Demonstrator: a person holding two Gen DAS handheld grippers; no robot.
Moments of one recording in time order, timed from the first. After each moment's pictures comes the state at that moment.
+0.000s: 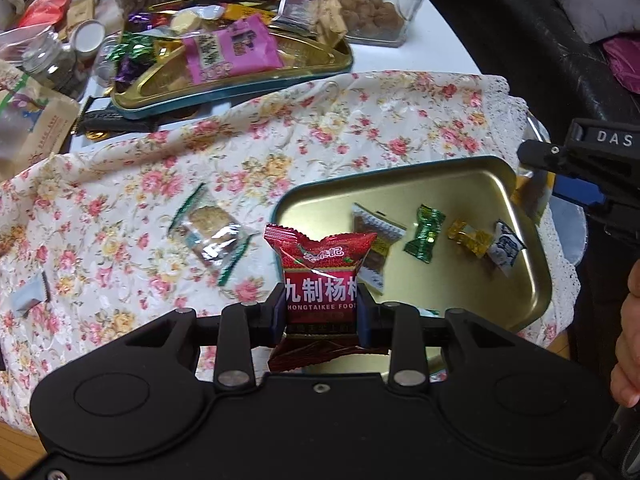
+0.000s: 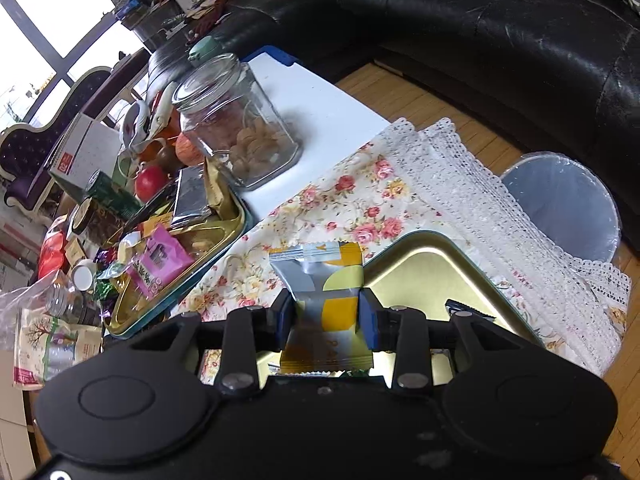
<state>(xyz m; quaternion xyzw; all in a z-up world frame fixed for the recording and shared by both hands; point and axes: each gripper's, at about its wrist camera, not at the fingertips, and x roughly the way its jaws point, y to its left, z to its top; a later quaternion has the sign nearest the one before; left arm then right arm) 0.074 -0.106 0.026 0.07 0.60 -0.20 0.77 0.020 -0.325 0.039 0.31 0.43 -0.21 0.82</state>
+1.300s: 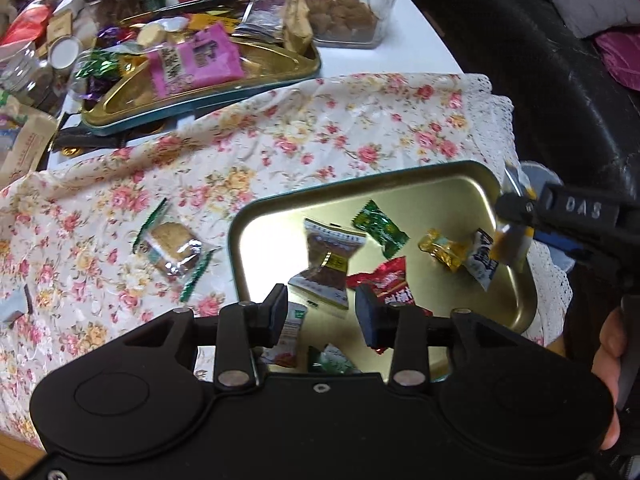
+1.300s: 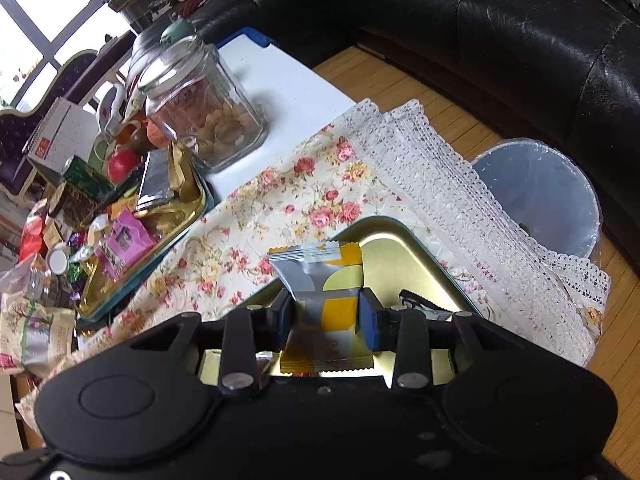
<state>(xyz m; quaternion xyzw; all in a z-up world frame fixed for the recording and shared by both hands) 0.075 -0.134 0.024 0.07 0.60 -0.19 0.77 0.006 -0.341 0.018 0.29 0.47 -0.21 0.81</state>
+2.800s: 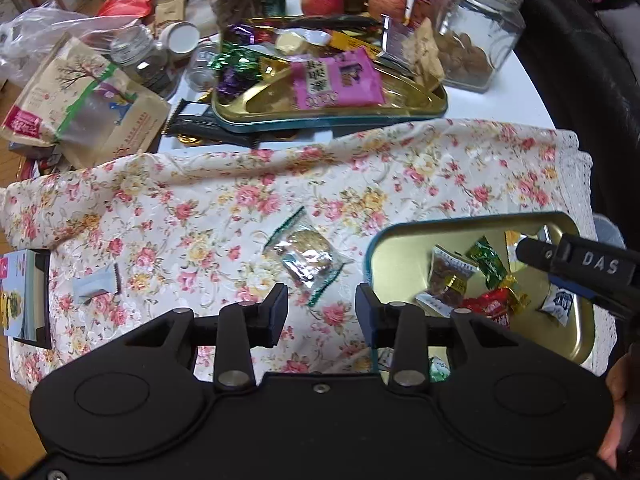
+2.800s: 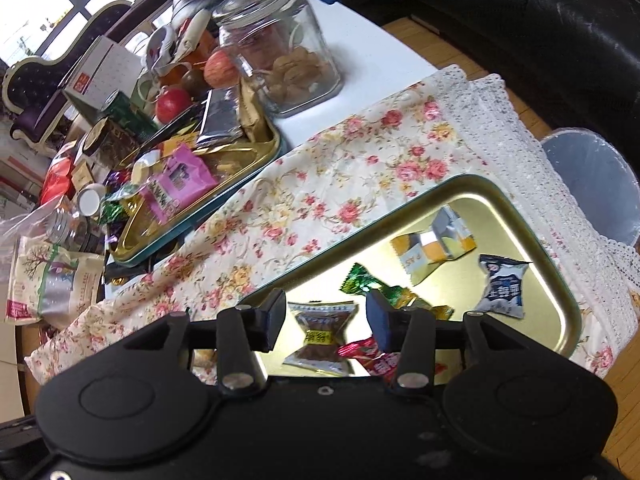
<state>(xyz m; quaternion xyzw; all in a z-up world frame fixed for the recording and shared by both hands) 0.102 -0.049 0.048 0.05 0.59 -0.09 0.80 0.046 -0.261 0.027 0.27 0.51 -0.15 0.80</state>
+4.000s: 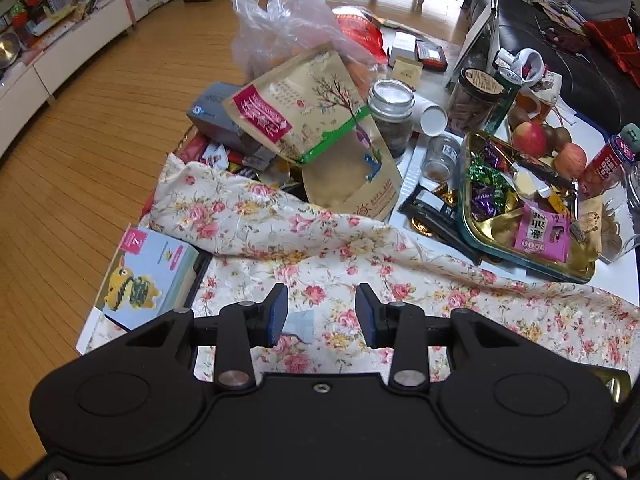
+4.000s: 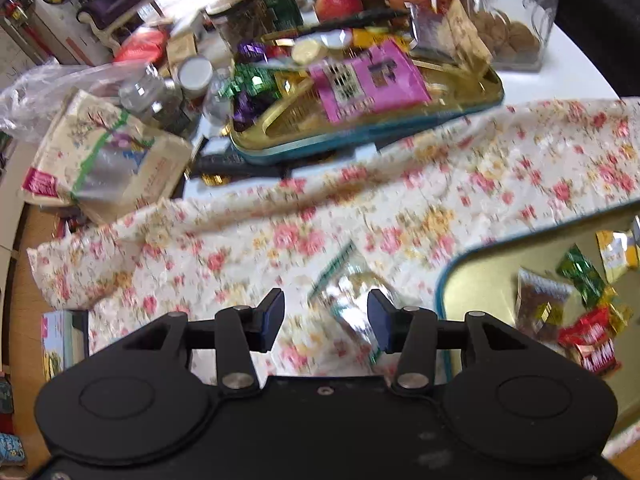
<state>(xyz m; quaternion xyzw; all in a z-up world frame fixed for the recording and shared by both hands) 0.135 0.165 0.089 -0.07 0.52 0.07 0.85 0.124 -0.072 -0.009 0.17 0.53 -0.03 0.83</state>
